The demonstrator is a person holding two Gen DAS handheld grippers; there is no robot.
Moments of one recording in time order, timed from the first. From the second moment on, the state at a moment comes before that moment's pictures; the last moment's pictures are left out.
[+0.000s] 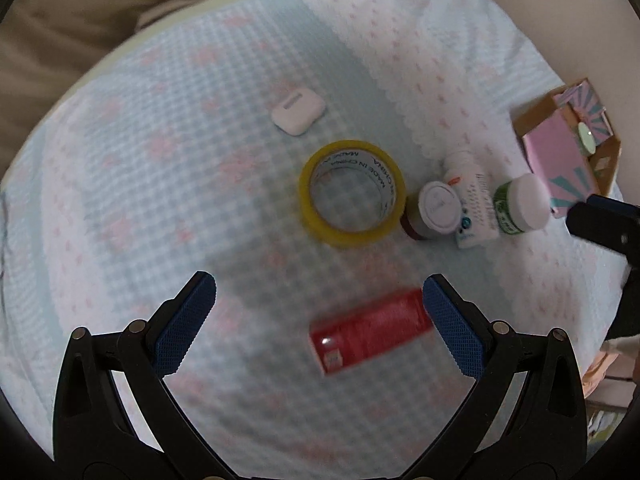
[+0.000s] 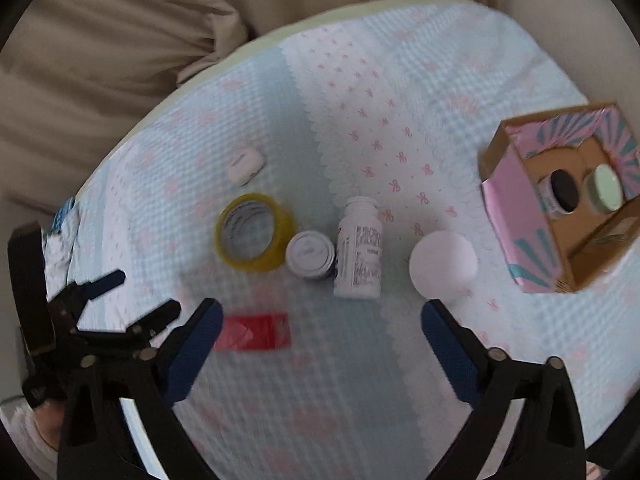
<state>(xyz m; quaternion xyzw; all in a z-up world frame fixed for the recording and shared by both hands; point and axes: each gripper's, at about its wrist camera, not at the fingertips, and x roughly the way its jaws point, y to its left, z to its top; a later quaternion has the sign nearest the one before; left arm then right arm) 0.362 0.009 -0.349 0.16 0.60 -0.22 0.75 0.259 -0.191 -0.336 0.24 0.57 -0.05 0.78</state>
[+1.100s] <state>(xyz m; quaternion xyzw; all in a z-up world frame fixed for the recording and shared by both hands) 0.403 -0.083 -0.470 0.24 0.58 -0.26 0.73 0.366 -0.208 -0.487 0.24 0.68 -0.12 0.69</state>
